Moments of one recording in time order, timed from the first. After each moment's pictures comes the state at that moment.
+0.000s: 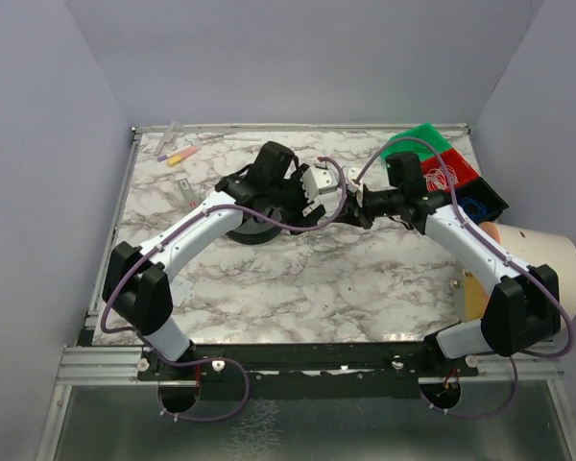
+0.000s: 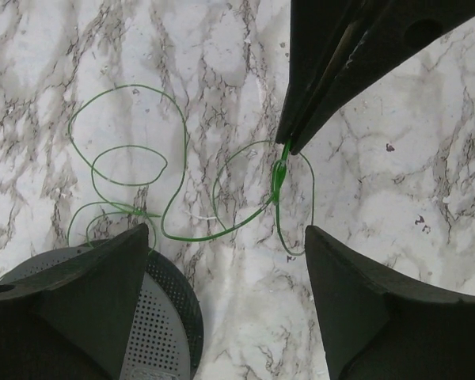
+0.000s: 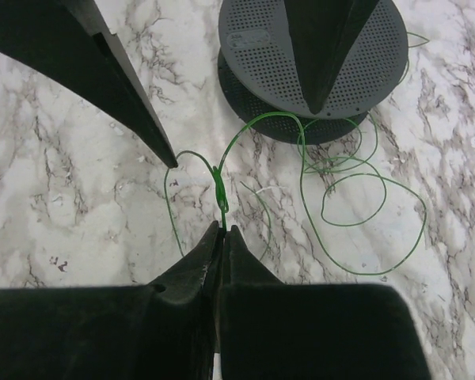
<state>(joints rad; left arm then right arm) -0.65 1.61 1.41 -0.52 0.47 0.49 0.38 1.42 1.10 -0.39 -0.87 -0.73</state>
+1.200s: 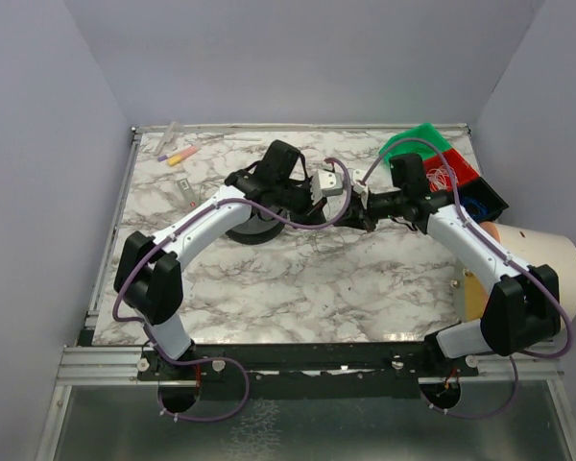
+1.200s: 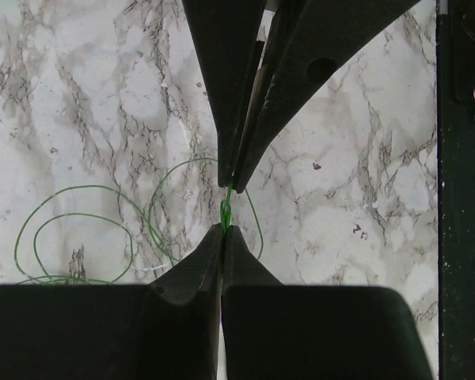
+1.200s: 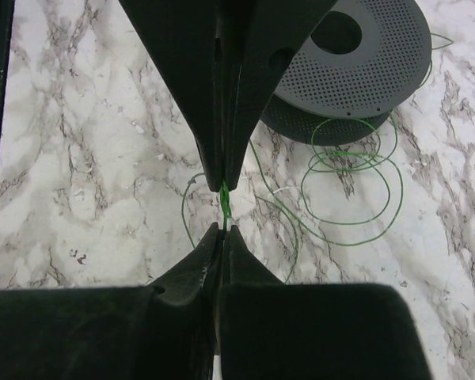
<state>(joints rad) -0.65 1.70 1.47 -0.54 0.74 0.52 0.34 1.42 1.09 -0.44 -0.96 -0.77</state>
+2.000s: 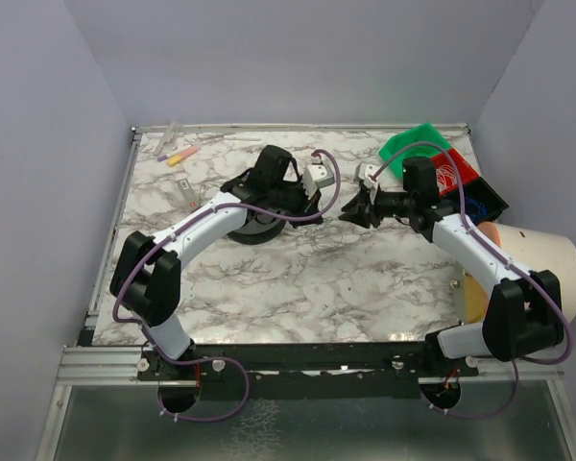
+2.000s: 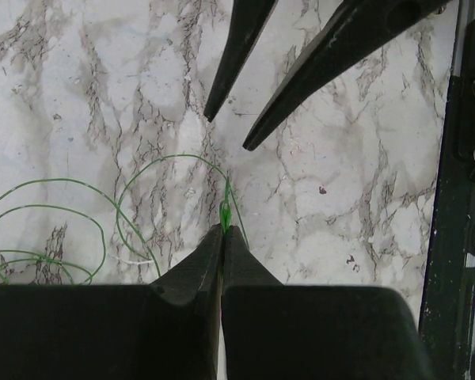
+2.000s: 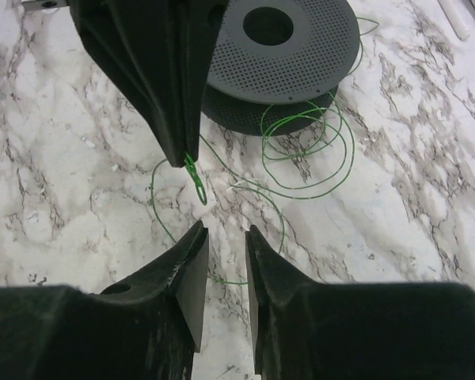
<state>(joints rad) -0.61 1.68 1.33 -0.33 0.70 0.27 0.27 1.38 0.97 -0.16 -0.91 -0.57</state>
